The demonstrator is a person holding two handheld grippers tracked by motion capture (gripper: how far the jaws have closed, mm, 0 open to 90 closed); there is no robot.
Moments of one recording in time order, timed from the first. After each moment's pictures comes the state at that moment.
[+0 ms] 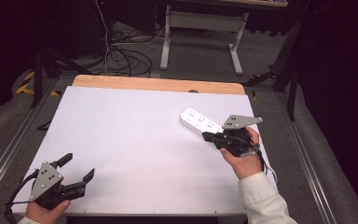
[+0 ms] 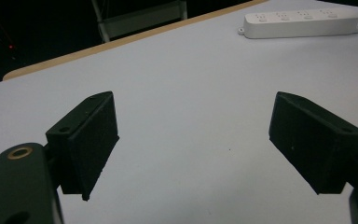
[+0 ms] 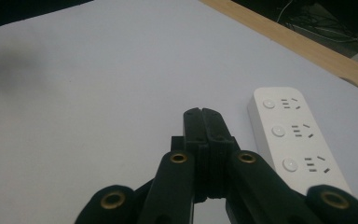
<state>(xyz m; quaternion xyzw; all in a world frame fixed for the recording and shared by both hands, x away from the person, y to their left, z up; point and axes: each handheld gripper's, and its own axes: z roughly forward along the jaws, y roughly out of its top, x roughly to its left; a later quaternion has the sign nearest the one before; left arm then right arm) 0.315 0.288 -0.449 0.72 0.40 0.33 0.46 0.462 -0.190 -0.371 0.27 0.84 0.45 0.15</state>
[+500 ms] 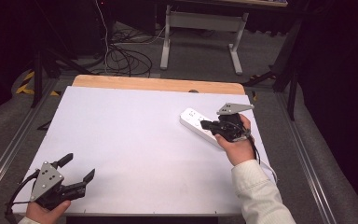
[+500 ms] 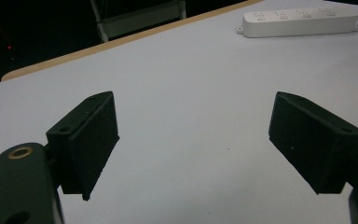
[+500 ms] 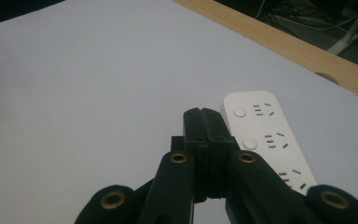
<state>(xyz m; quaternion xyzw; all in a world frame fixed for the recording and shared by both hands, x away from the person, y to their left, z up) 0.315 0.287 -0.449 0.72 0.39 0.33 0.46 0.506 -0.182 -0.379 0.31 0.83 0.44 0.15</state>
